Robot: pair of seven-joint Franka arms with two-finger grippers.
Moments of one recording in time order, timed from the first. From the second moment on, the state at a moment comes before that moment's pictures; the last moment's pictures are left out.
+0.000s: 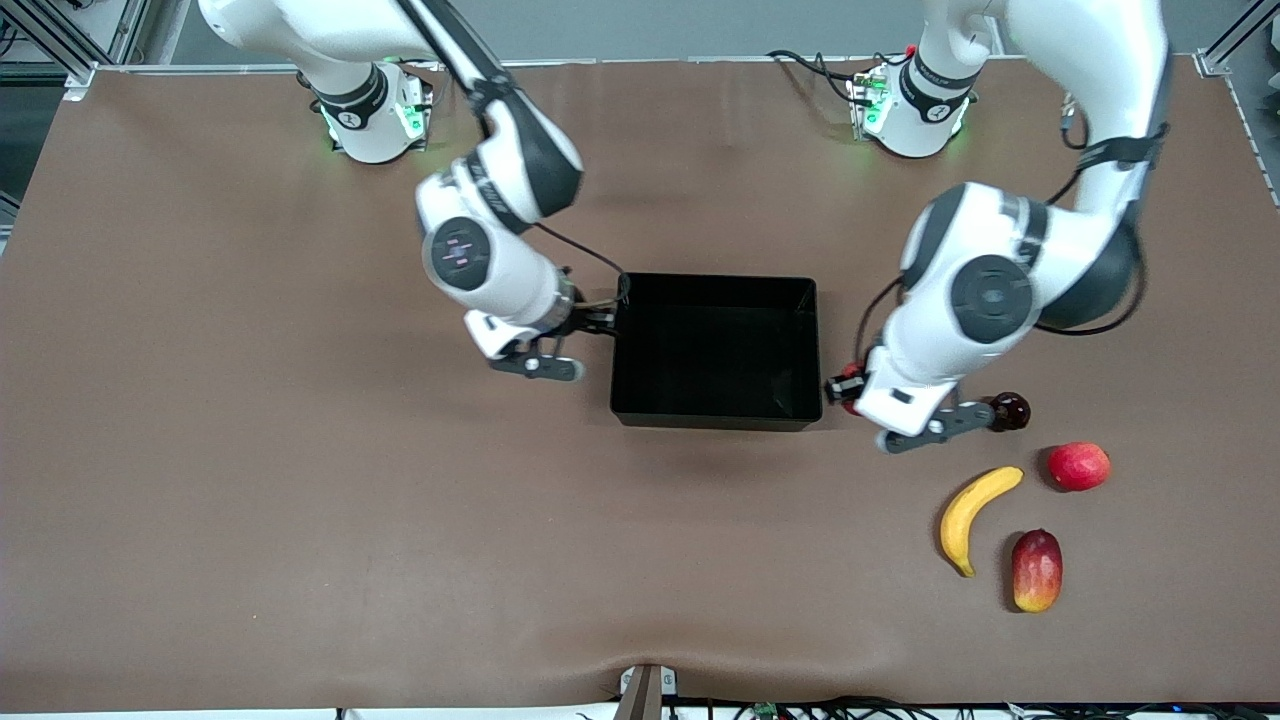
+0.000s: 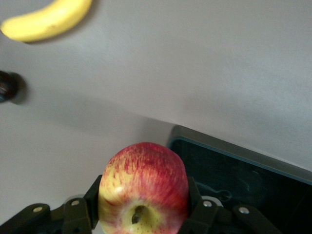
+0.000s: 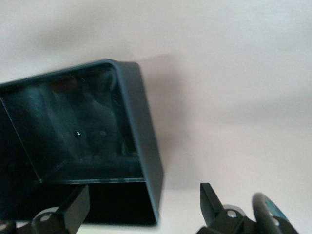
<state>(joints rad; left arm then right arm) -0.33 0.43 -0.09 -1.57 0.02 1.92 -0.71 0.67 0.42 -0.10 -1.66 0.42 1.99 0.60</state>
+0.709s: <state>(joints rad) -0.50 0.51 -0.11 -1.72 0.02 2.08 -0.75 0.30 0.39 -0.11 -1.31 0.23 1.48 0.39</state>
